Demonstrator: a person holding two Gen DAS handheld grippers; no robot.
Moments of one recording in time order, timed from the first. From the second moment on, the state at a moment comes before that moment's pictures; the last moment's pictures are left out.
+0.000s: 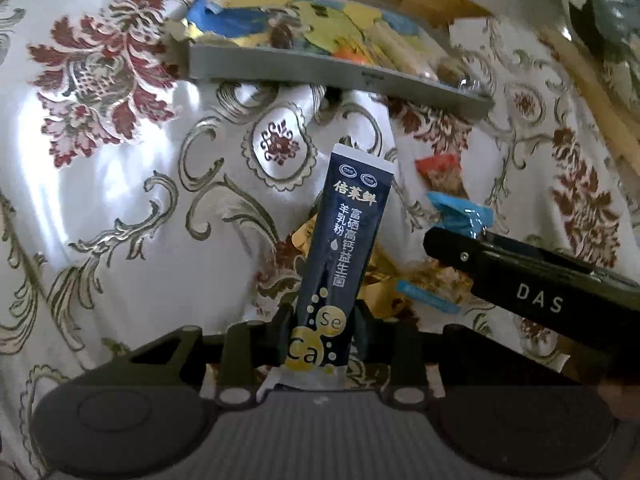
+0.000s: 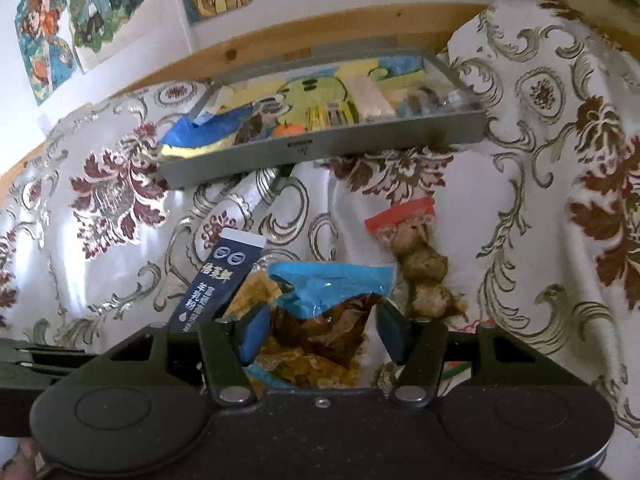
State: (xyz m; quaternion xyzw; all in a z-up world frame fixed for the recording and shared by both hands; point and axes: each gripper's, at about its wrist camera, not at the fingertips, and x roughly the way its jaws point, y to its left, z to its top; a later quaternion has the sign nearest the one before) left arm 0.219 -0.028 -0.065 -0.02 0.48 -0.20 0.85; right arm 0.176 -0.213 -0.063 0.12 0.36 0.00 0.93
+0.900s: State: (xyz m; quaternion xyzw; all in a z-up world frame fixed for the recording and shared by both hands) left arm 0.249 -0.011 -0.024 -0.10 0.36 -0.16 0.91; right arm 0.214 -0.233 -0.003 0.07 0.28 0.05 0.96
